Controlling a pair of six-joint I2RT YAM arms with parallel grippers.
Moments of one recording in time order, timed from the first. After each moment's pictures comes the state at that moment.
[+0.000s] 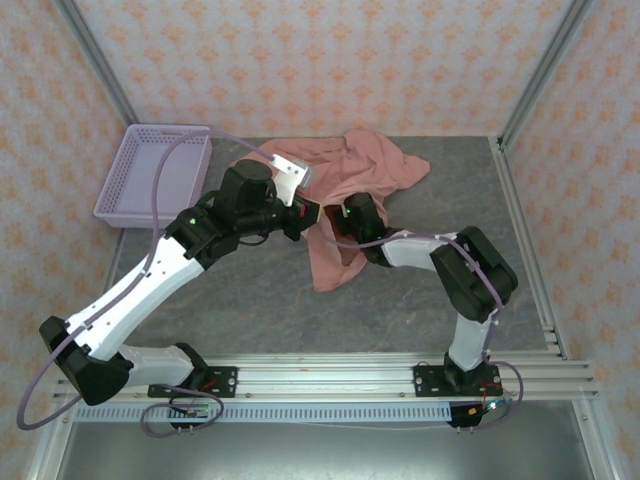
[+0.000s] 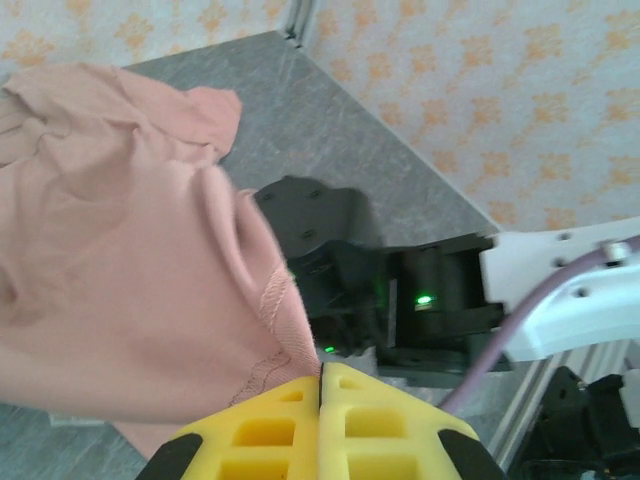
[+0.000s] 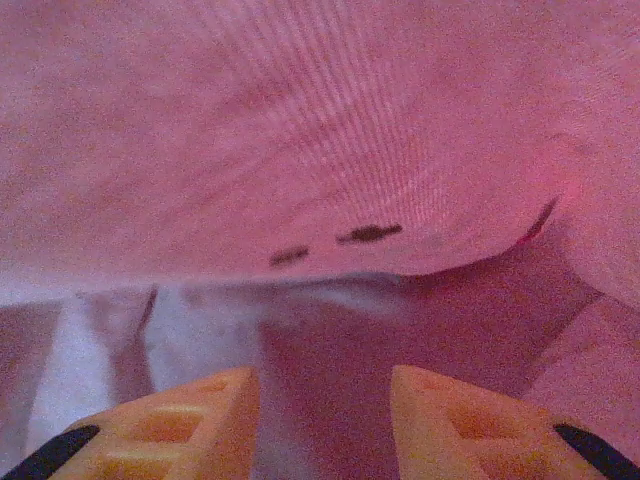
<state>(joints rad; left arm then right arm) -0.65 1.26 1.37 -0.60 0.24 -0.25 0.62 1.84 0.99 0.33 0.29 -0.05</state>
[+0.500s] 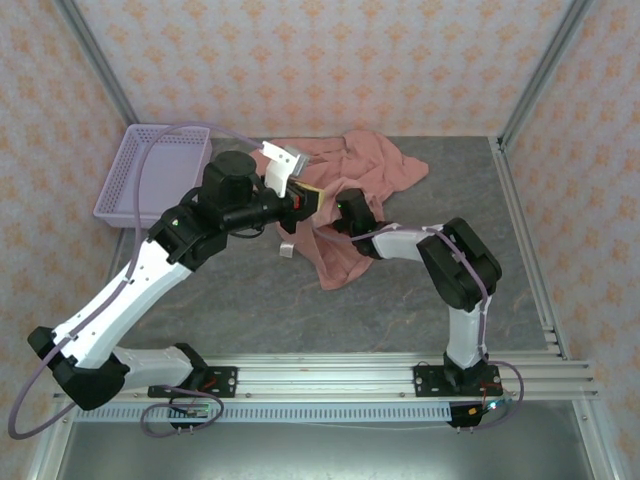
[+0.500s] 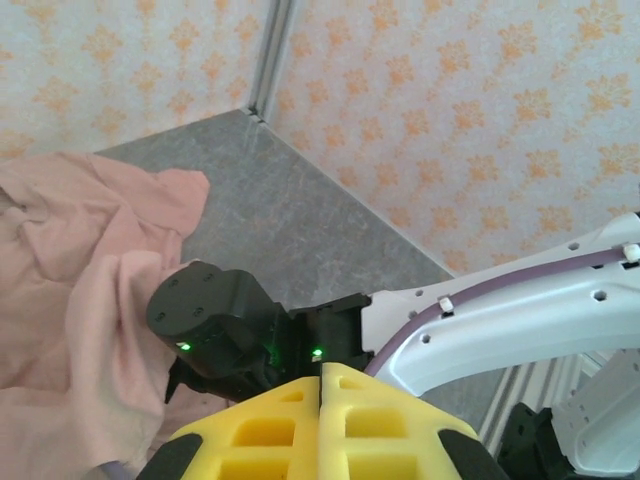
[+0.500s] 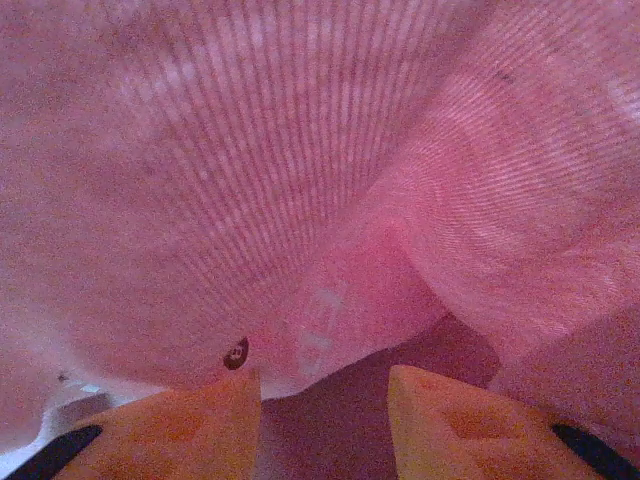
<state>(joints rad) -0.66 1.22 1.45 -0.58 0.24 -0.25 0.61 1.94 1.08 0.27 0.32 -0.09</state>
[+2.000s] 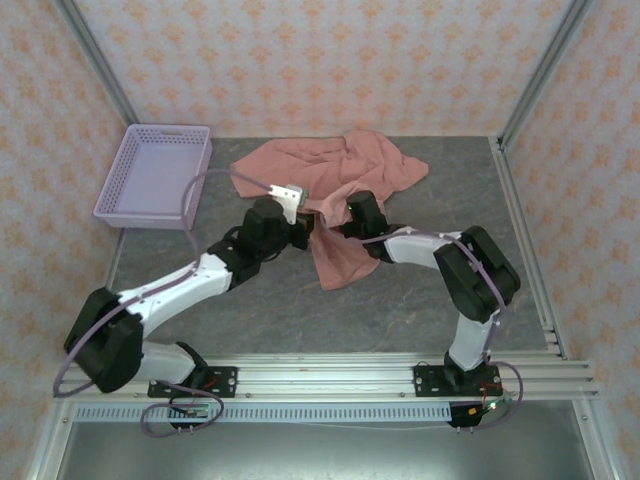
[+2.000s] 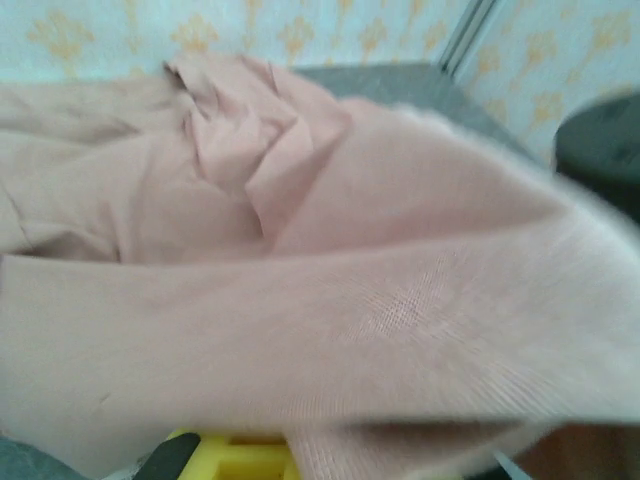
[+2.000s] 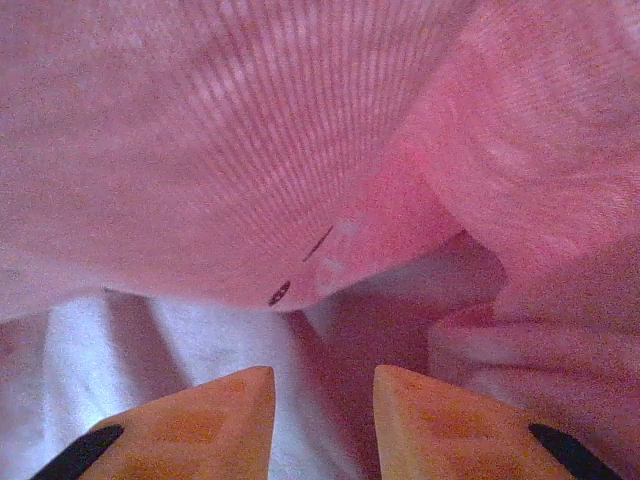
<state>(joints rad) -0.60 1.31 0.84 0.08 -0.02 -0.31 0.59 1.80 0.98 0.19 0.22 0.04</state>
